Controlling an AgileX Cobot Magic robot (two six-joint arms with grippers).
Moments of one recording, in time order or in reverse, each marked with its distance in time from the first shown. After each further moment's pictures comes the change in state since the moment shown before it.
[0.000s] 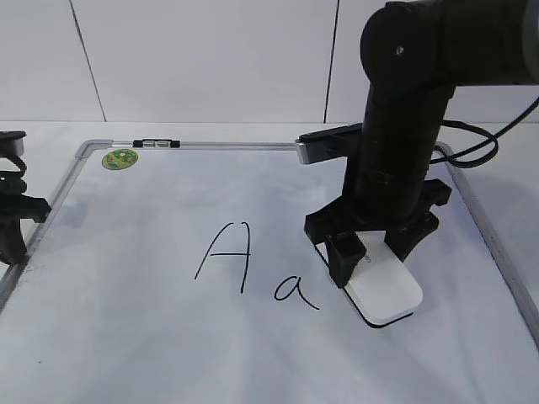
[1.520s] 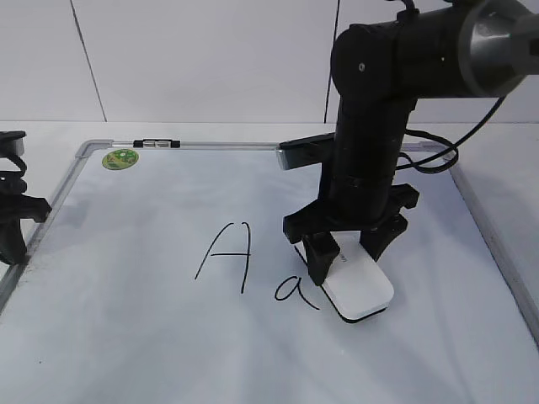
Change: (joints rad) left arm 0.000 0.000 0.000 -0.004 0.000 0.000; right arm 0.000 0.120 -0.095 0.027 -0.011 -0.026
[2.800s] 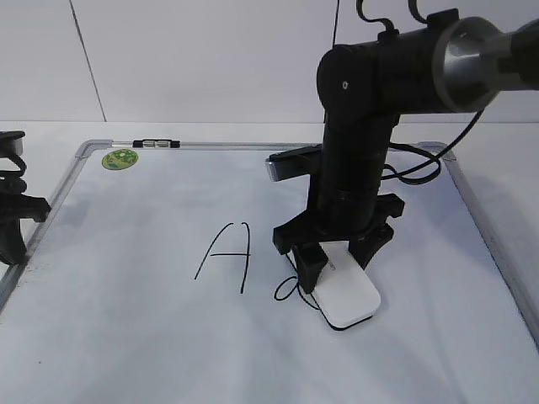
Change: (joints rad) left arm 0.000 0.000 0.000 -0.010 0.000 0.000; right arm 0.021 0.051 -0.010 0.017 -0.028 -0.014
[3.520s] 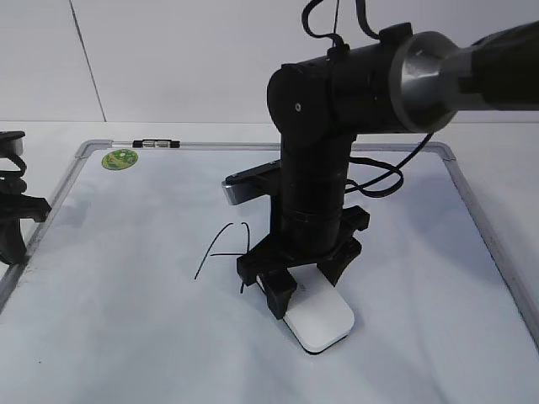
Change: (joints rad) left arm 0.000 0.000 0.000 0.000 0.000 0.000; right arm 0.119 0.012 -0.010 -0.024 0.009 0.012
